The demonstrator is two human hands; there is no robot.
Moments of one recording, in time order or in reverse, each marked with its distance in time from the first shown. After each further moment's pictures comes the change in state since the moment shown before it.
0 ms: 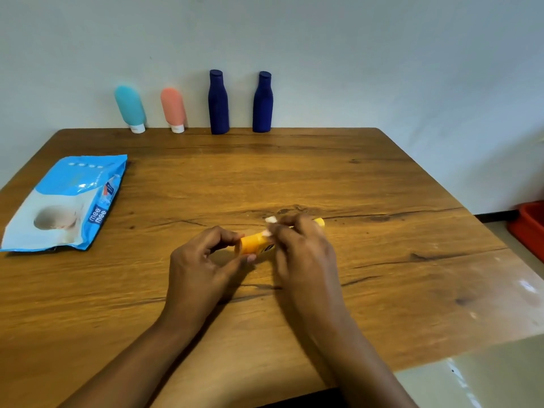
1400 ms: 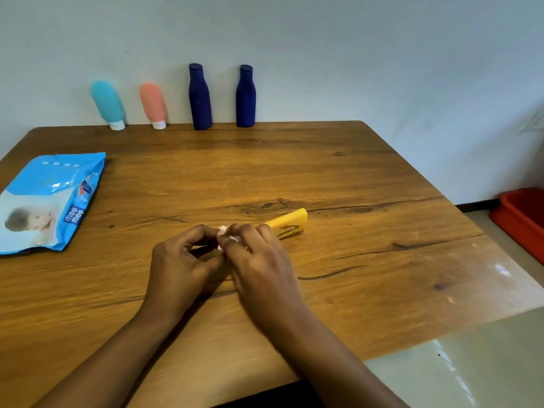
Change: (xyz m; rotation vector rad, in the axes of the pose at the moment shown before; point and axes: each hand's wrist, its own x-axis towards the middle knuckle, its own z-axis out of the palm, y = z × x) left_hand 0.002 0.000 0.003 -0.081 -0.061 -0.084; right_hand -0.014 -0.009 0.017 -0.071 -0.051 -0.233
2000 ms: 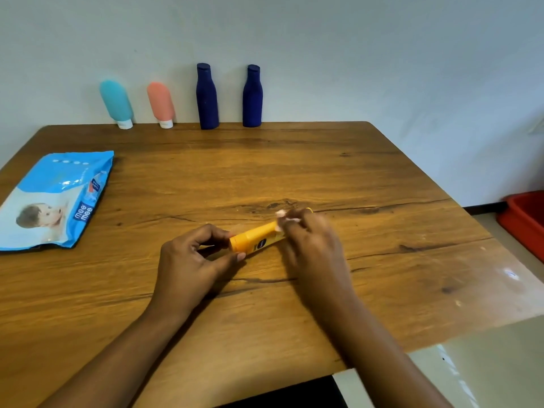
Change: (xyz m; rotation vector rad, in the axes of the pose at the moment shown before) left_hand 0.001 -0.003 -0.001 0.014 -0.007 -0.019; right_hand -0.004 0.054 -0.017 -0.017 0.030 0.169
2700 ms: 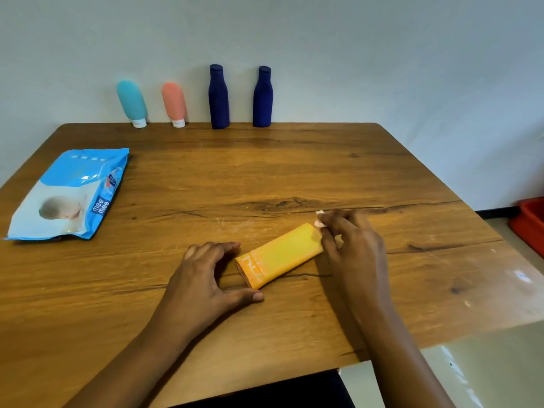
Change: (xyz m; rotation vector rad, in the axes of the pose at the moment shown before) left_hand -0.025 -0.003 -0.011 0.401 -0.244 -0.007; right_hand -0.005 0.013 -0.024 0.105 0.112 0.213
